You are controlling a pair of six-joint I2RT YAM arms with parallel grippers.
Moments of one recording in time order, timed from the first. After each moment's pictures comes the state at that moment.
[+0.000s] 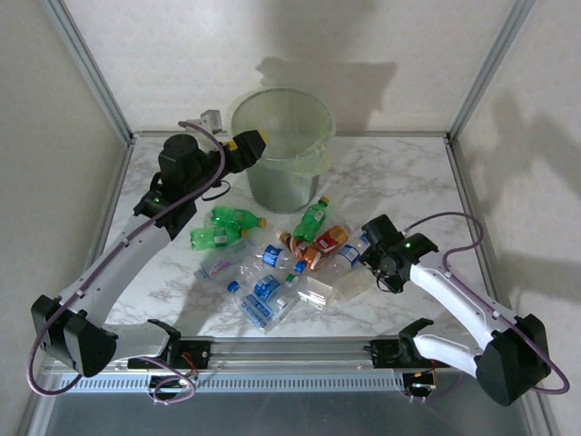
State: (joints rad) left arm -0.42 1.27 1.22 -0.05 0.21 -0.74; right arm 0.52 1.10 0.76 -0.97 0.16 1.23
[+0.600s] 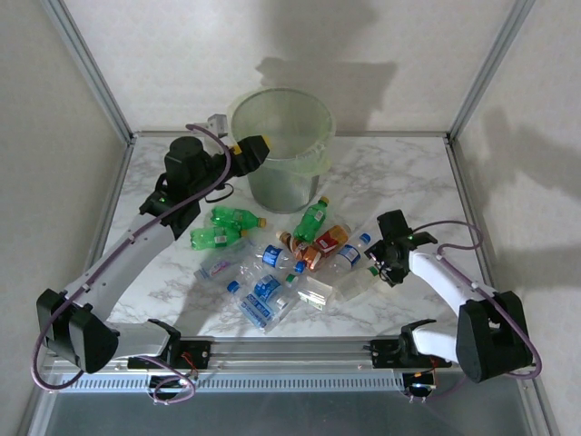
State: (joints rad) left arm -0.42 1.29 1.19 -0.02 0.25 -0.74; right arm 0.30 1.23 0.66 -0.72 0.02 1.17
